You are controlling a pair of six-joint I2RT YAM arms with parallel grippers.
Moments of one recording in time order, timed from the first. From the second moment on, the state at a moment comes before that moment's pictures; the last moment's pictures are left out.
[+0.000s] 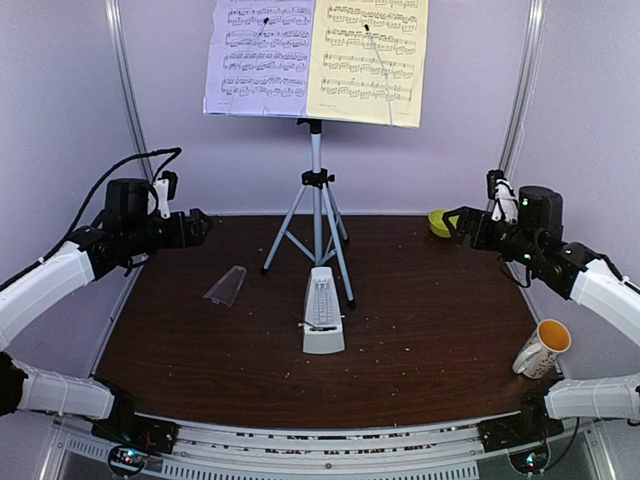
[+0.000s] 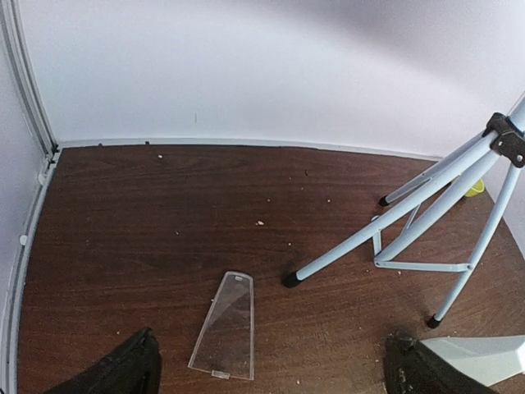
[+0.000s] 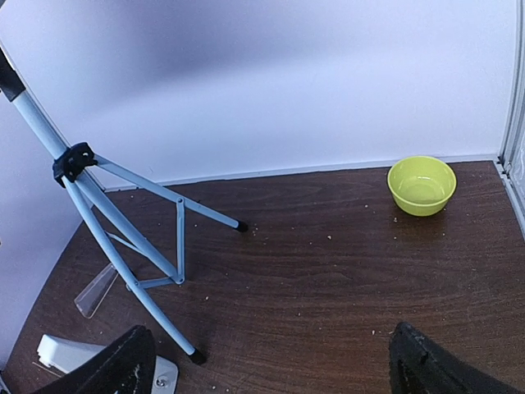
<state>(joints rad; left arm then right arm) -0.34 1.14 0.96 -0.27 -0.01 -0.28 0.36 1.01 0.85 -0.14 -0.01 0.34</state>
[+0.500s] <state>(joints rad) -0.19 1.00 0.96 -0.40 -0.01 -0.30 0.27 0.96 0.75 -0.15 -0.09 0.38</state>
